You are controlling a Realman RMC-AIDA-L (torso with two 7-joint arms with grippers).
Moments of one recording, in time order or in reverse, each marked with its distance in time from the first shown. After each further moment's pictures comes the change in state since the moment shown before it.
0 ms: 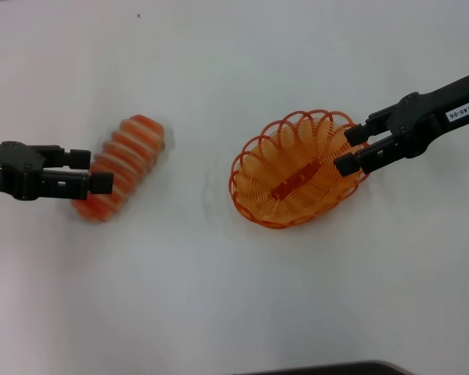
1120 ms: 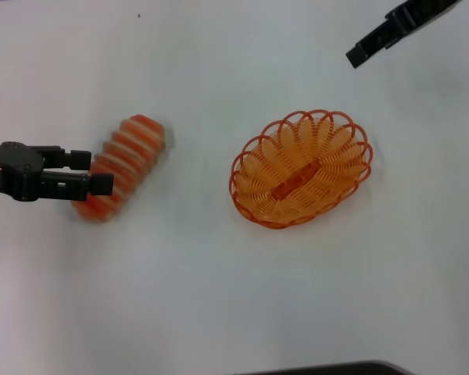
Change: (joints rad) left arm -0.002 0.002 0.000 -0.001 0.000 0.007 0.001; right arm 0.280 -0.051 -0.025 -0.068 -0.334 0.099 0.478
